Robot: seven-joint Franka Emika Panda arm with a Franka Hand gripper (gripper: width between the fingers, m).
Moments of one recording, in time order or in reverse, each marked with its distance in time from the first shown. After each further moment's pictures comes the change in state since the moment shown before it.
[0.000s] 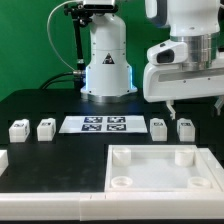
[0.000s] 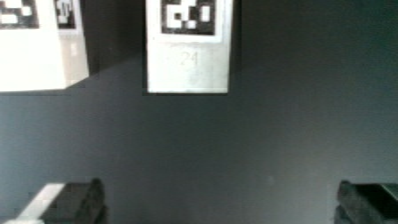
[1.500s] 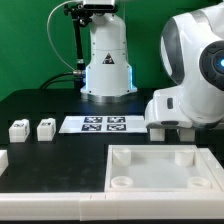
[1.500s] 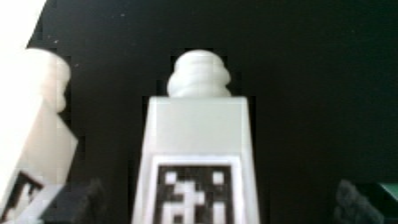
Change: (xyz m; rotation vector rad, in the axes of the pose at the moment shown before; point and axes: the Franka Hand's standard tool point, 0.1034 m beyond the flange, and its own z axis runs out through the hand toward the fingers) arm -0.052 0.000 0.057 -0.052 -0.832 0.078
